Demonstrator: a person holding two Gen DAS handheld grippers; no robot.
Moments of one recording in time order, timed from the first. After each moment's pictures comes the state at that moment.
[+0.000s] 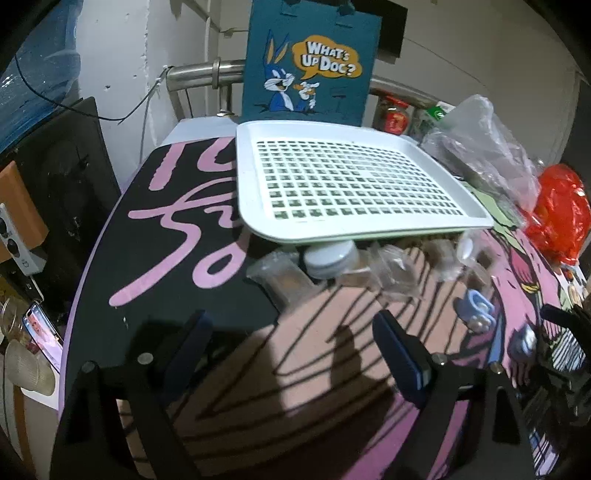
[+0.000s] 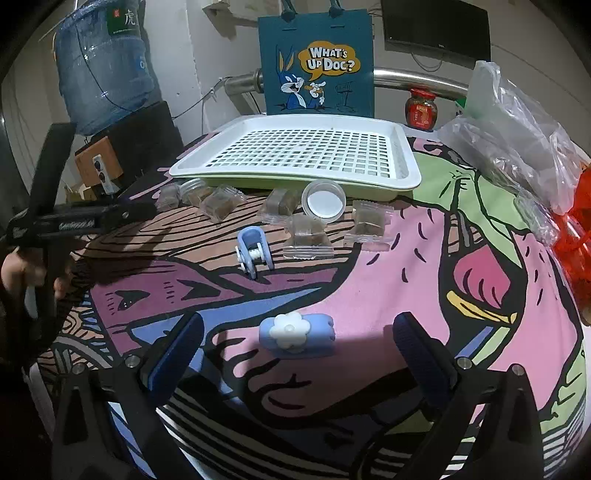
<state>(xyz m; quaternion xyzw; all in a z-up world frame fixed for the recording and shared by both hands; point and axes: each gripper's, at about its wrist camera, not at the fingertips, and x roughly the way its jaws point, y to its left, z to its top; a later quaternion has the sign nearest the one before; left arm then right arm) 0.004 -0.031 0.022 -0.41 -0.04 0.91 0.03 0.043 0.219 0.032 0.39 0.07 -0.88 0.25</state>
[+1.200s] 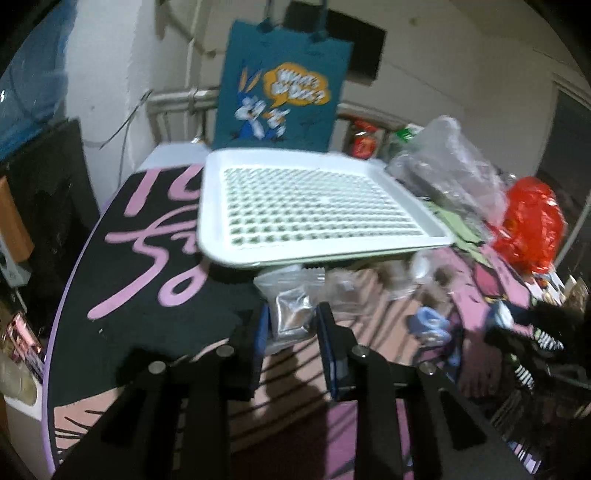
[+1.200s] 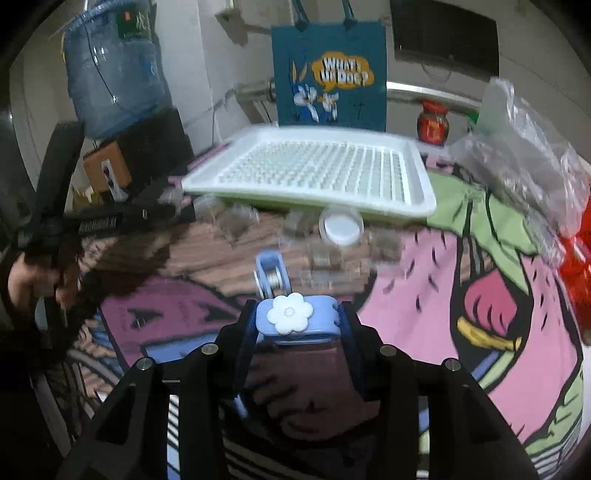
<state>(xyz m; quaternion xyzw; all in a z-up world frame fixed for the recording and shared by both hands) 0.021 -0.009 0.045 -0.35 -0.05 0.93 0.08 0.034 0.202 0.054 0.35 0.06 -0.89 0.27</state>
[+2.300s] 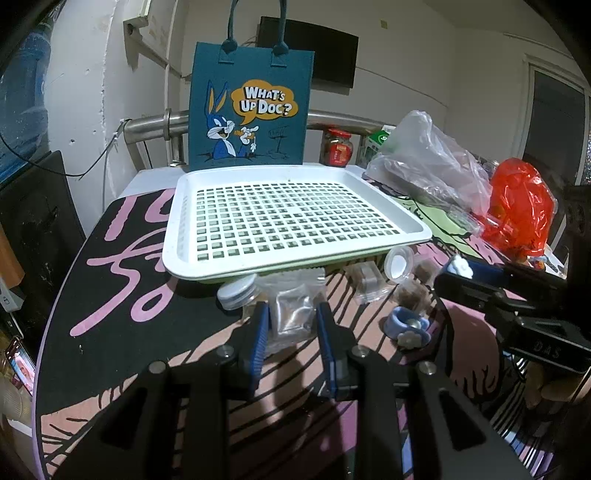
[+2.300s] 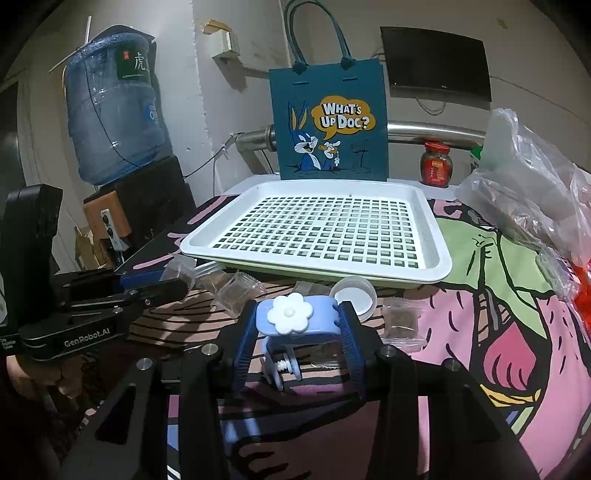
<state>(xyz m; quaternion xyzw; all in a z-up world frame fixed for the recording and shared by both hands) 0.025 0.017 0.039 -0.32 -0.02 0.94 0.09 0.009 0.191 0.054 0.29 0.02 -0.92 0.28</state>
